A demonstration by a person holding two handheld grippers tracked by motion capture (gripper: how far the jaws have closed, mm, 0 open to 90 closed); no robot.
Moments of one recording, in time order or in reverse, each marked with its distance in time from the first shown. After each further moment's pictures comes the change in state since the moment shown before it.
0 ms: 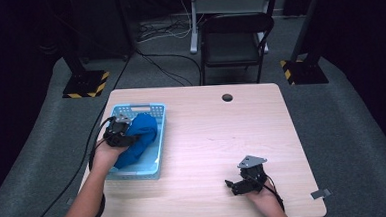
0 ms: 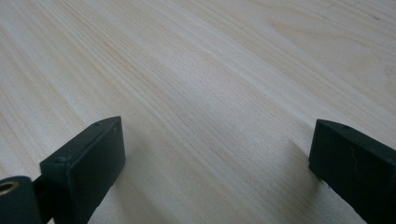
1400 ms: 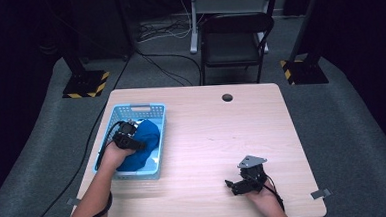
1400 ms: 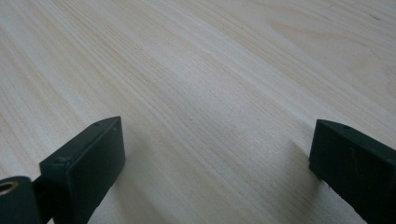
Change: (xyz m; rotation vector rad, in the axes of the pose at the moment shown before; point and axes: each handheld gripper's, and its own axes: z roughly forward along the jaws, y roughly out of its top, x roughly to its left) left arm 0.008 -0.012 0.060 0.196 -0.054 -0.056; right arm 0.000 0.000 0.000 0.000 0.000 0.000
